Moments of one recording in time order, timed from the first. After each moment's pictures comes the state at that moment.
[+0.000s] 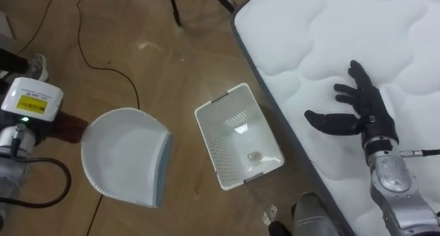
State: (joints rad) left arm -0.36 0.78 -0.37 0.87 1.25 0.13 0.38; right arm -0.14 -0.42 0.09 0.54 0.11 -0.24 -0.19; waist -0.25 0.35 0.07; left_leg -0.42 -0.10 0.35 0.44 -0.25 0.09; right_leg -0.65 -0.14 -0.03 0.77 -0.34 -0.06
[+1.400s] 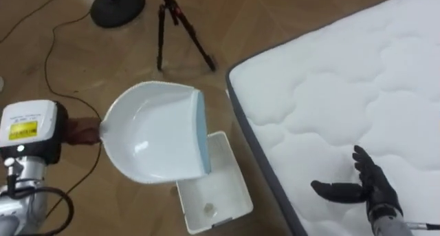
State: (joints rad) left arm -0.06 0.59 -0.09 0.56 0.93 0.03 0.52; right arm 0.16 -0.39 0.09 0.52 0.20 -0.07 -0.19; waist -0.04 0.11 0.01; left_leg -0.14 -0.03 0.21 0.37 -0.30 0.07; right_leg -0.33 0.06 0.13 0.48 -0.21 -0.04
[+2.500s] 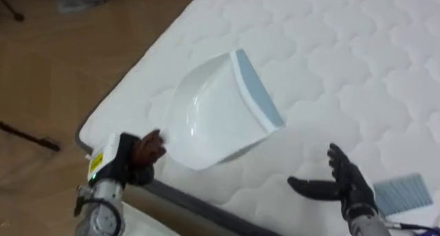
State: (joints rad) left arm 0.11 0.30 -0.17 0.30 0.44 0.03 0.27; right arm 0.18 -0.32 0.17 0.32 0.28 -0.07 -0.19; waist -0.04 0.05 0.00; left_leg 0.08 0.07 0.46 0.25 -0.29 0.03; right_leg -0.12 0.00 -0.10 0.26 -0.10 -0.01
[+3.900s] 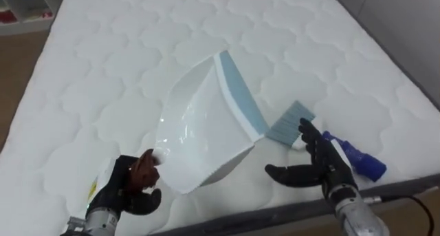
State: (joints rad) left arm 0.23 0.27 -0.10 0.27 0.30 -0.05 0.19; right arm 0.13 -0.26 0.16 0.30 0.08 -0.07 -0.04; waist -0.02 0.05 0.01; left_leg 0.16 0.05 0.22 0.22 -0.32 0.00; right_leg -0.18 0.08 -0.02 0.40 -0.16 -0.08
